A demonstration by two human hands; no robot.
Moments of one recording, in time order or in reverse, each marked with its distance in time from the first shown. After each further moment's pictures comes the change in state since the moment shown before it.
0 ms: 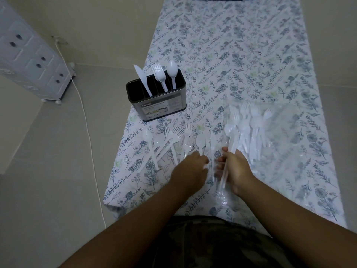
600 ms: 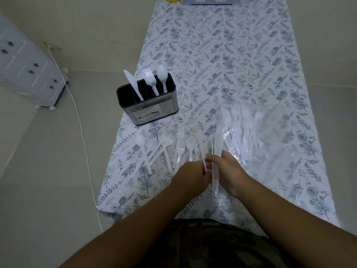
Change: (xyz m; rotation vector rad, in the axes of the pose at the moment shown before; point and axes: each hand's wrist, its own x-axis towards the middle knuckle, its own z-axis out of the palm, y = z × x) left_hand 0.004 0.032 -0.009 -0.118 -0.124 -0.055; right_hand -0.004 -0.006 -0.010 -0.137 -0.179 -0.020
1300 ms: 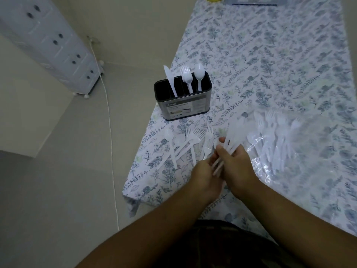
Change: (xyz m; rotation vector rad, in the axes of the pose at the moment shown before) left_hand -0.005 -0.004 -0.009 -1.957 0.158 -0.732; right_hand -0.015 -0.007 0.065 0.044 -0.030 -0.257
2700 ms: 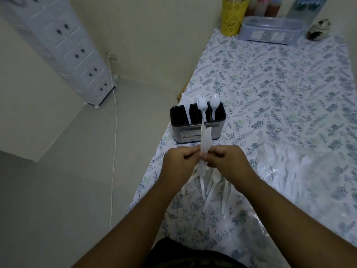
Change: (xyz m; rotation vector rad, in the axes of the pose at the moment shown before) left_hand -0.030 0.127 -0.016 1.077 0.068 0.999; right_hand 0.032 -0.068 0.054 -0.584 -0.375 -0.351
